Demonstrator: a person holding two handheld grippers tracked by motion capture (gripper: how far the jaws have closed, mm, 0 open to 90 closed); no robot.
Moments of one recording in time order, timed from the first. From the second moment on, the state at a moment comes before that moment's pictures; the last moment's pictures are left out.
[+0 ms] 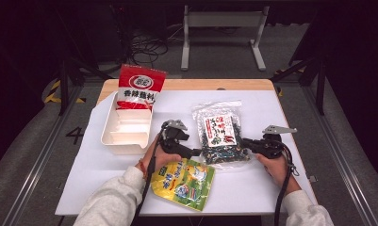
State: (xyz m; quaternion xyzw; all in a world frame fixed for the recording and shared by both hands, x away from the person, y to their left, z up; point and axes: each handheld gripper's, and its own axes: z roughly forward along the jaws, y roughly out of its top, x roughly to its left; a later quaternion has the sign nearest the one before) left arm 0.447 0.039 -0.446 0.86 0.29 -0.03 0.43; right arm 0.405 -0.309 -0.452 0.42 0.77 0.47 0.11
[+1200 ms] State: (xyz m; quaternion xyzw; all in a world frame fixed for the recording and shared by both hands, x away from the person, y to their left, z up) left arm 0.493 0.048 -0.460 0.82 0.36 -0.07 0.43; right arm 0.408 -0.293 -0.450 0.43 0.79 0.43 0.08
